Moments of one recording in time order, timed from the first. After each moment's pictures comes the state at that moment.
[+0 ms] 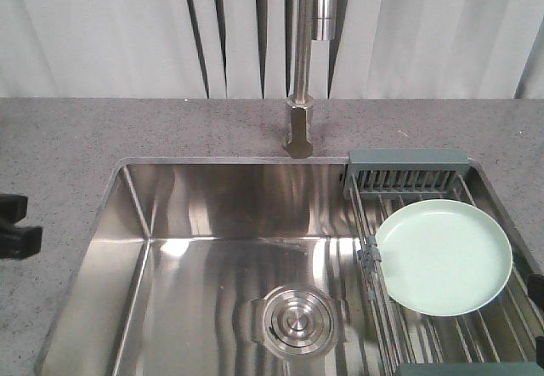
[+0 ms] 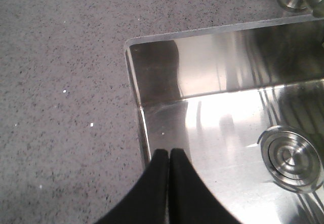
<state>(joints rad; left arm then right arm) -0.22 0.90 -0.78 -0.03 0.64 -0.03 0.12 0.54 -0.56 0.11 0.71 -0.15</state>
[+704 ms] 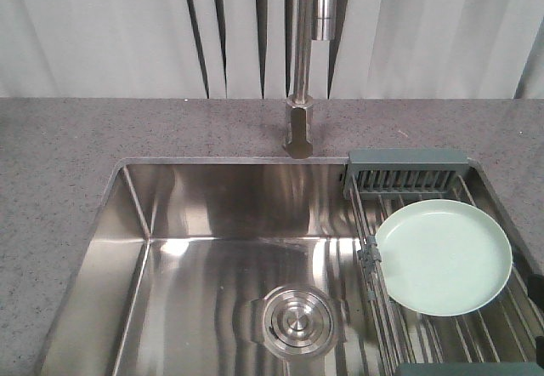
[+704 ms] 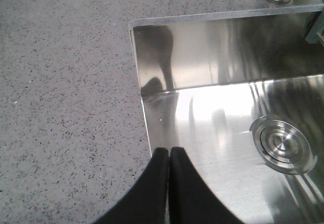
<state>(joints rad) -0.22 0.52 -0.53 -0.03 0.67 -0.05 0.12 0.54 -0.56 0.11 0.71 -0.15</state>
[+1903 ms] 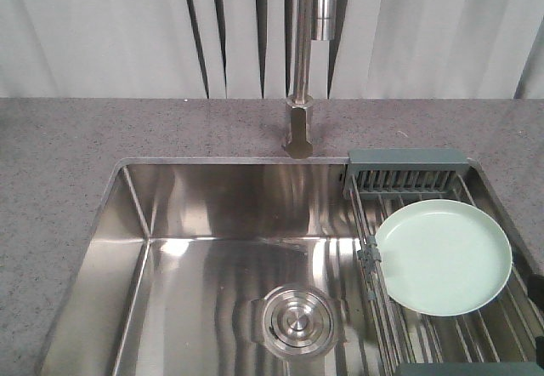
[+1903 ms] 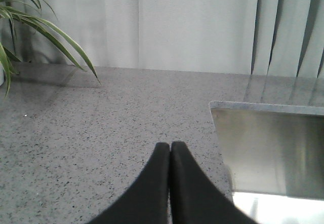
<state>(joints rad) 0.06 -0.01 0.02 -0.02 0.13 -0.06 0.12 0.54 -0.56 0.11 0.71 -0.15</state>
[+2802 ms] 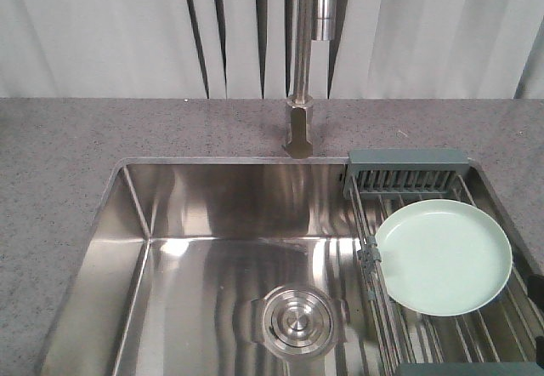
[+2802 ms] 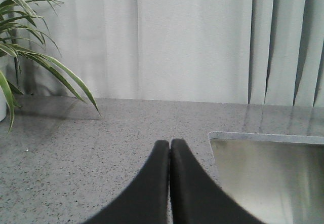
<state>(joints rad) 0.06 -0.01 0.02 -0.02 0.02 -0.03 0.12 0.54 -0.56 0.11 0.71 -0.15</state>
